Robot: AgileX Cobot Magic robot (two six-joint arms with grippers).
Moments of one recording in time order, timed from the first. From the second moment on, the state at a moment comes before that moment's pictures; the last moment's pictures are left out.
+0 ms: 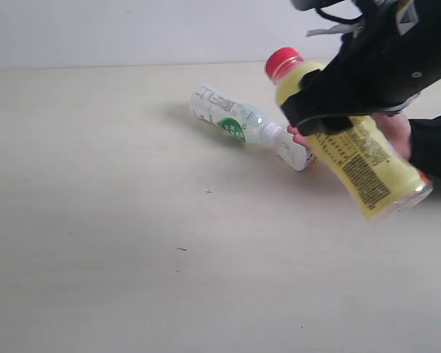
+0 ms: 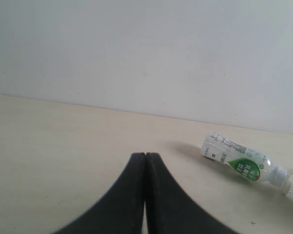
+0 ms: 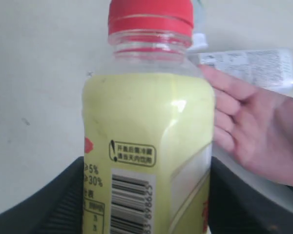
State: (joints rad) left arm -0.06 0.01 0.00 0.07 0.13 -0.29; right arm 0.59 1.35 -1.06 -0.09 0.85 0.15
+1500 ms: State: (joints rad) left arm -0.06 0.01 0.00 0.07 0.13 -0.29; right arm 0.28 1.77 -1.34 -0.09 0.89 0.19
